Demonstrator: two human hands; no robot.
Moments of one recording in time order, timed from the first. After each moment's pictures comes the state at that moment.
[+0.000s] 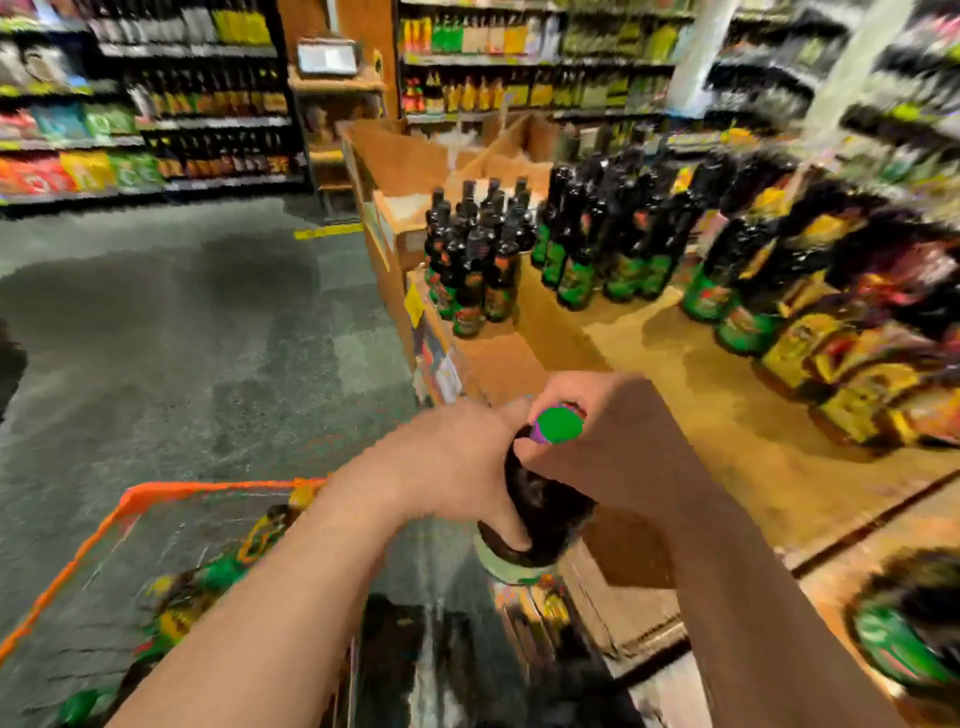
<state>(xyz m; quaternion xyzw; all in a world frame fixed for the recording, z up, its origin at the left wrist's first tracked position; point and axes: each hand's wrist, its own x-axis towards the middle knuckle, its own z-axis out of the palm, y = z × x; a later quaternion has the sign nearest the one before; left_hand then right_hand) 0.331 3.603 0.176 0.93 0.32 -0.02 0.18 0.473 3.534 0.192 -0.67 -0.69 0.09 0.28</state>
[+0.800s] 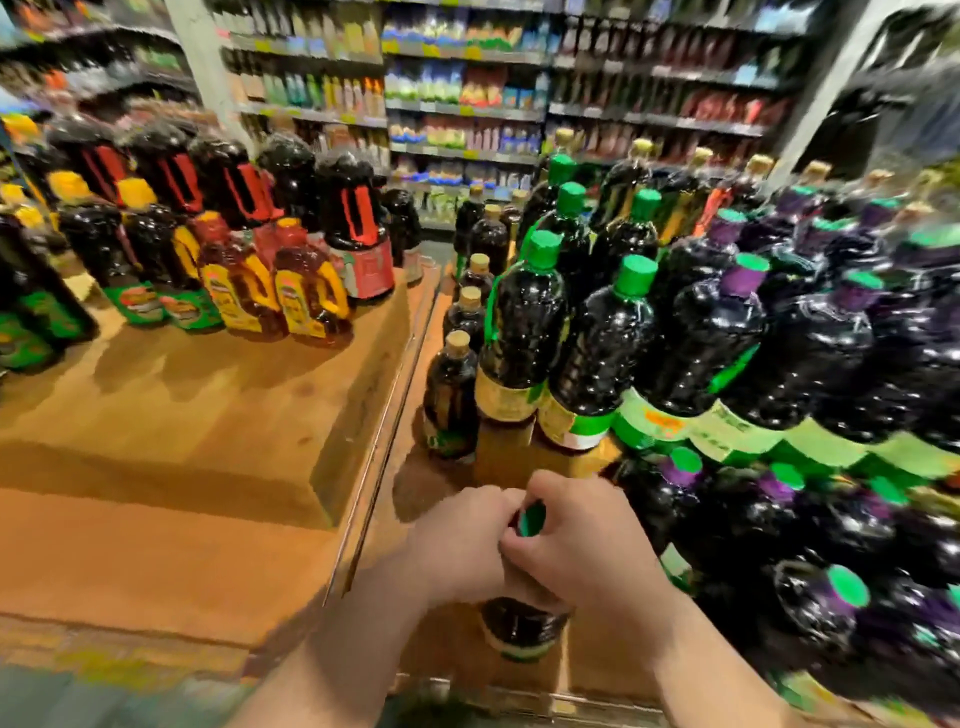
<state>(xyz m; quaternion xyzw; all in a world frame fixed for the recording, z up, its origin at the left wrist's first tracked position) 0.604 3.303 0.106 0.93 -0.11 -0.19 0.30 0.605 3.165 0.130 -0.96 -0.20 0.00 0.19</state>
